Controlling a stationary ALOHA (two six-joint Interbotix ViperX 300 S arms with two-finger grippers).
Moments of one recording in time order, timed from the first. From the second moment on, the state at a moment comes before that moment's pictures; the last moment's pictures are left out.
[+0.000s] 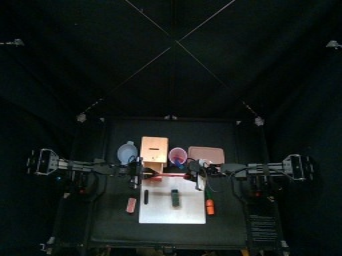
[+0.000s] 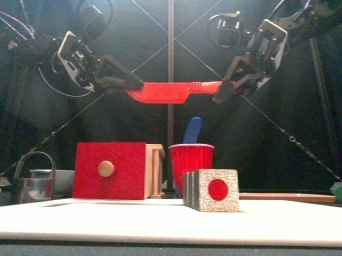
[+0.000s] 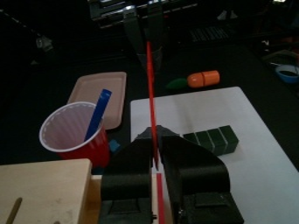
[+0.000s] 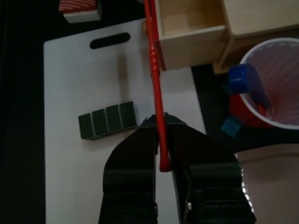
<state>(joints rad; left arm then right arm) 0.04 -0.31 1.00 0.14 -0.43 0.00 -0.03 -0.29 0.76 0.19 0.31 -0.06</state>
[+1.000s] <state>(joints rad) -0.13 0.11 0.77 0.03 -0.36 0.10 0.06 -0.21 0.80 0.06 0.46 -0.05</state>
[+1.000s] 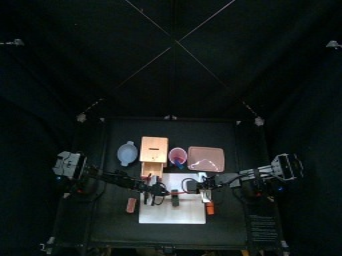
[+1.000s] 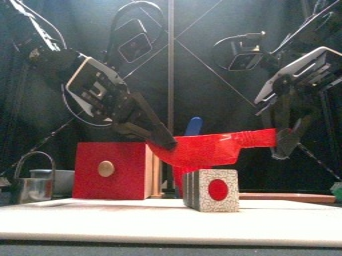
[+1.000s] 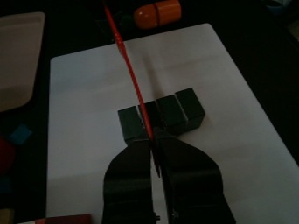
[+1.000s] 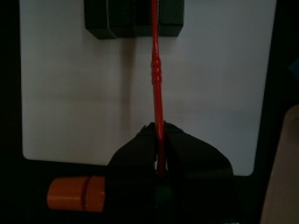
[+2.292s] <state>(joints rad) -0.13 0.11 0.77 0.02 -0.33 0.11 0.07 -0.13 0.79 0.12 0.43 -0.05</state>
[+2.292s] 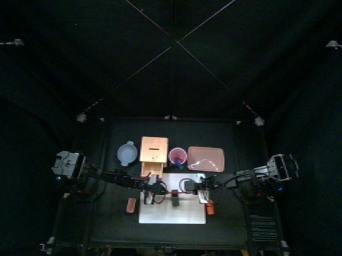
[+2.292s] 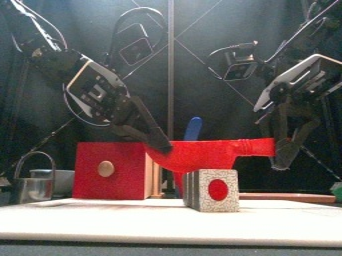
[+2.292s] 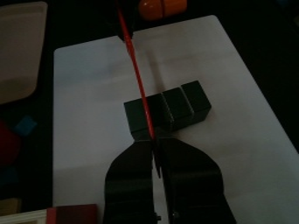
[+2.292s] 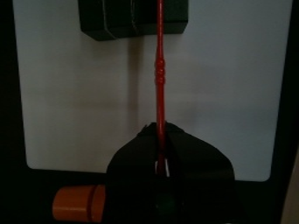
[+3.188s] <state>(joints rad) -0.10 0.13 0.75 0.03 -0.32 0.16 0.04 -0.08 0.76 0.01 0.46 -0.05</state>
